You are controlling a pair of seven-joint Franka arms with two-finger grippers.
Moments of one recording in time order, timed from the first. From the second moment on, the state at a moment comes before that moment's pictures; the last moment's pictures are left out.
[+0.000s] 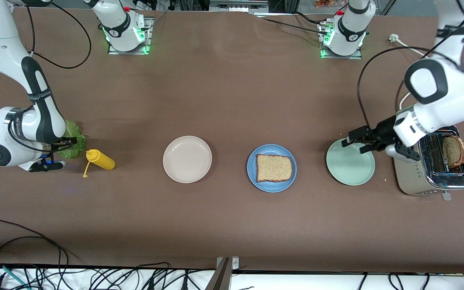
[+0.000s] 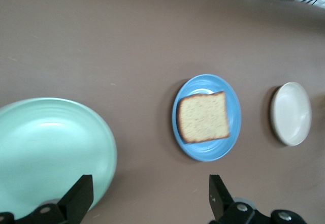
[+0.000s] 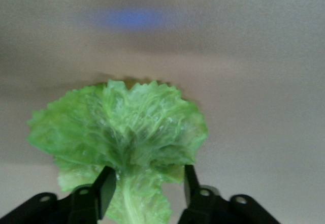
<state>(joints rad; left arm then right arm) 0.05 0.15 -0.06 -2.04 -0.64 2.22 0.45 -0.20 0.68 -0.04 -1.72 -0.21 1.98 -0.23</state>
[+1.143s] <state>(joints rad) 0.05 -0.05 0.04 -1.74 0.02 1.62 0.33 -0.20 0.66 0.02 -1.66 -0.20 1.85 -0.23</state>
